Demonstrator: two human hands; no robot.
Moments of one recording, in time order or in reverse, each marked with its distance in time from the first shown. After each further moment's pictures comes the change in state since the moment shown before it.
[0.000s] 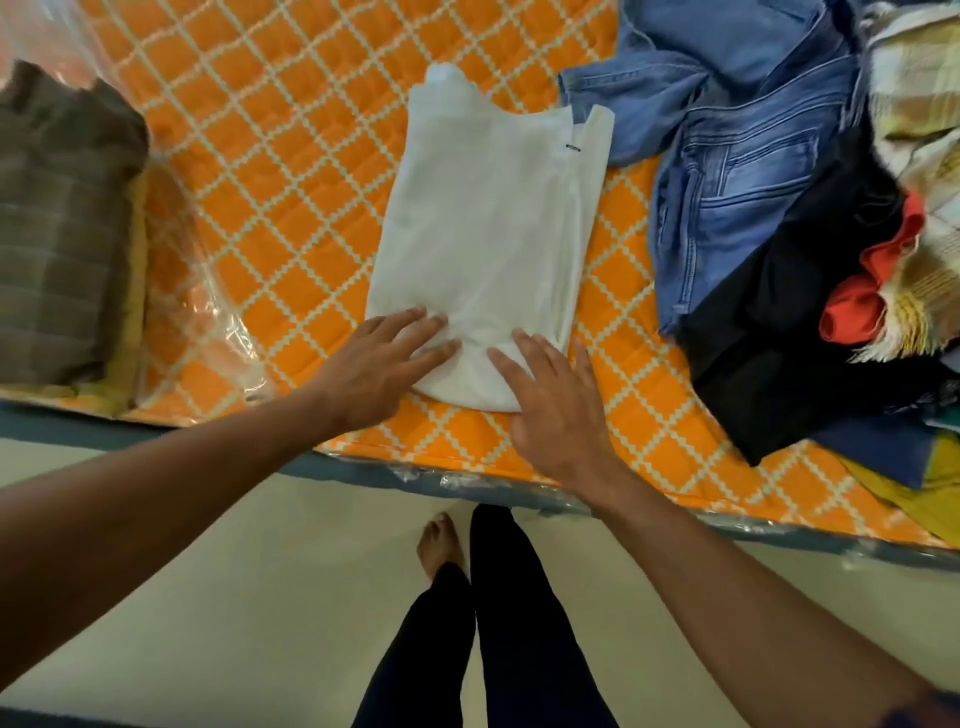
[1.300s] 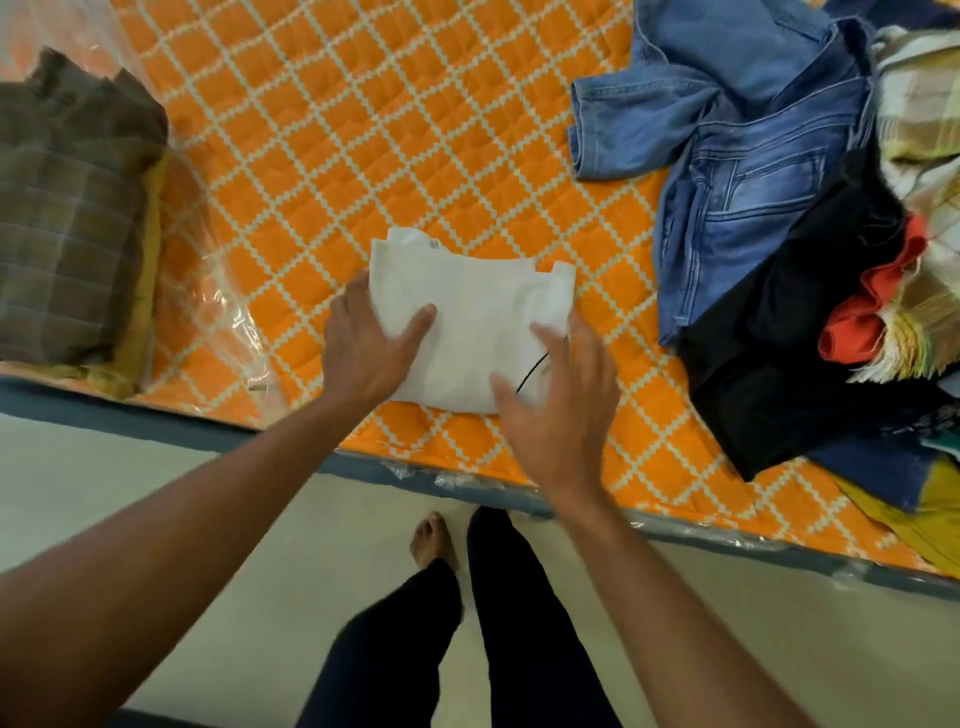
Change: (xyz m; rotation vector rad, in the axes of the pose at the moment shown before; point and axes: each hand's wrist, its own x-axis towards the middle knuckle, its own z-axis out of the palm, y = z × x) left_hand 0.019 0.031 -0.002 -0.817 0.437 -1.013; right_hand 0.000 -0.032 -0.026 0.355 0.279 0.412
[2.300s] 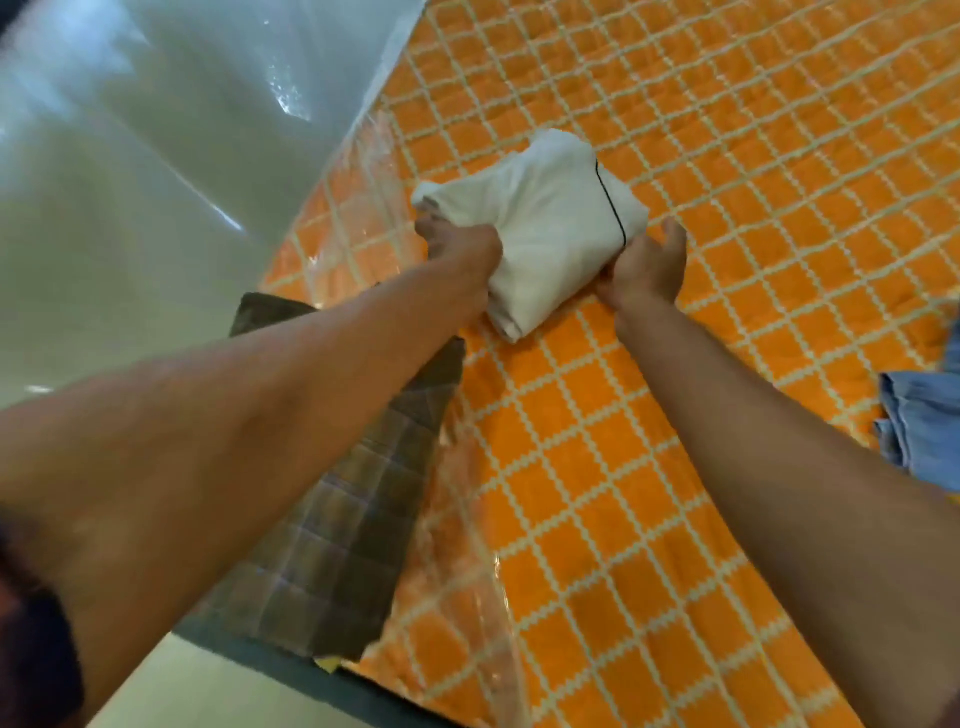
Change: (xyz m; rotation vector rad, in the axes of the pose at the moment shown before) left_hand 0.346 0.009 -0.213 -0.873 0.072 -0.453; right_hand 0.363 -0.268 0.216 0.570 0.016 0.415
